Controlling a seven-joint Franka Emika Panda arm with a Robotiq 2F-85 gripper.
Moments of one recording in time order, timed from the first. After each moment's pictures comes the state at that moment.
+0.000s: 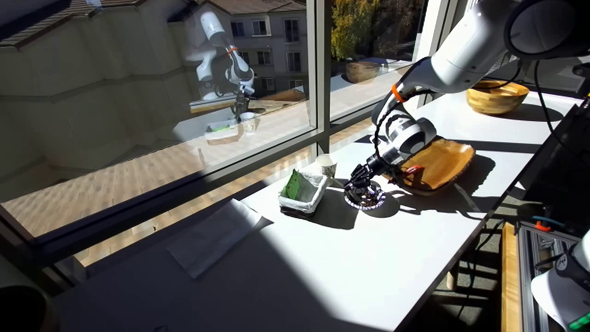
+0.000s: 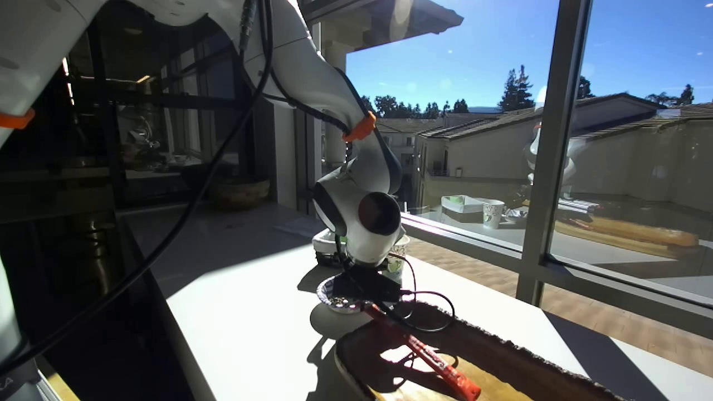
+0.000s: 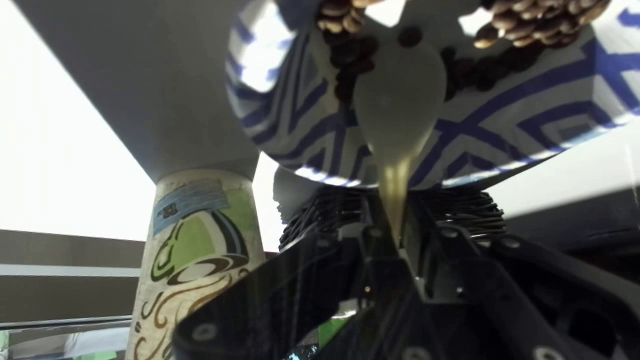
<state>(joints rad) -0.17 0.53 -0.18 -2.16 1.71 2.37 -2.37</state>
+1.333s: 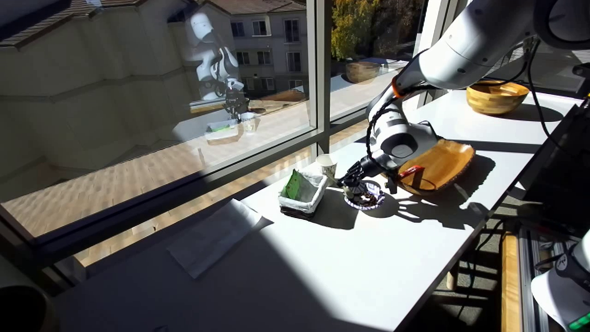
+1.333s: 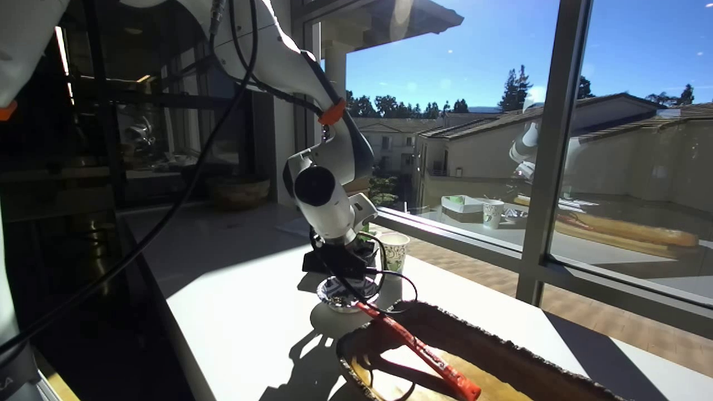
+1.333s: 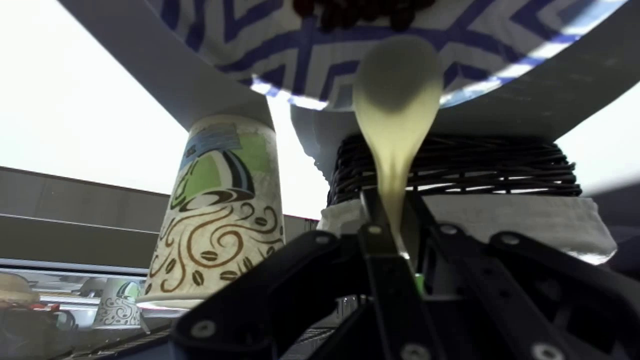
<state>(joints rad) 0.01 0.43 -0.17 -2.20 2.22 2.68 -2.54</state>
